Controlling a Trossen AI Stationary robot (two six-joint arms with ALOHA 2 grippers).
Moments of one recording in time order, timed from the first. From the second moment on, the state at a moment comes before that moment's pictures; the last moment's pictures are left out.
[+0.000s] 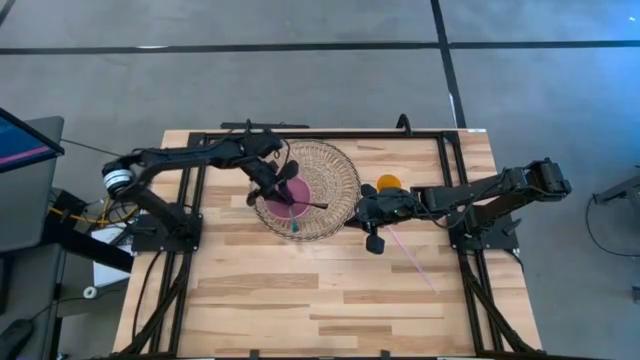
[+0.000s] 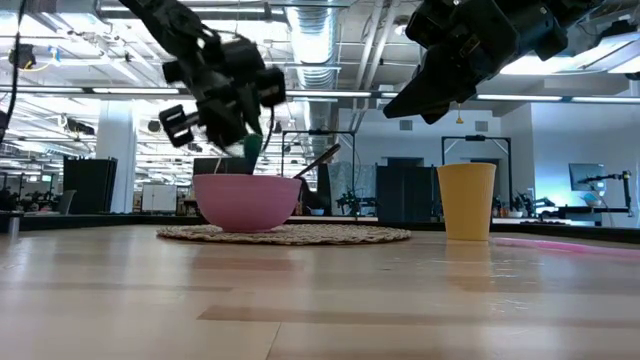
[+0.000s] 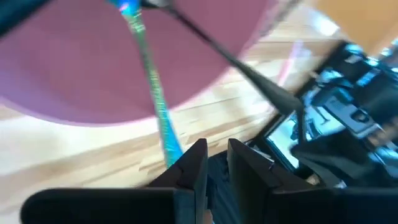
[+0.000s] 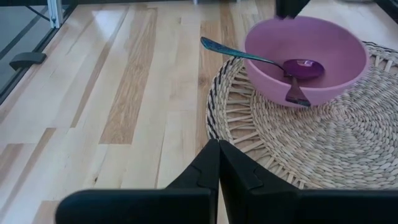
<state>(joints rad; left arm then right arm) 0.47 1.35 0.97 -0.52 0.71 -1.42 0.07 1.33 0.69 0.08 0.00 0.05</state>
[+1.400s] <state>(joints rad) -0.06 1.01 0.97 -0.51 -0.23 -0.60 0.17 1.33 0.96 -0.82 0.55 0.31</state>
